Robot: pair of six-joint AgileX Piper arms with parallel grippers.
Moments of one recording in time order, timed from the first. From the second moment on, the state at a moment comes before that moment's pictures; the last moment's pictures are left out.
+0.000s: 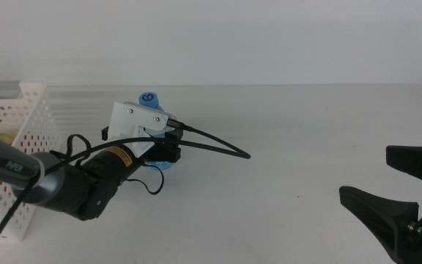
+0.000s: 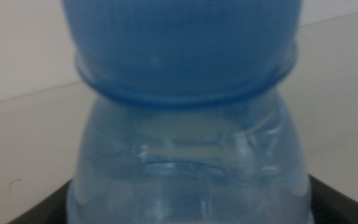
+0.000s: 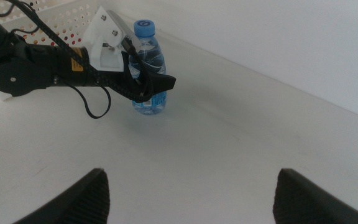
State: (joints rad) left arm -0.32 1.99 -0.79 0.09 -0.88 -0.04; right arm 0.67 0.68 -0.52 -0.08 0.23 0.05
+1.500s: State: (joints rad) left arm -0.33 1.35 -0.93 0.17 0.29 -0.25; right arm 0.67 0.68 -0.52 -0.08 0.23 0.05
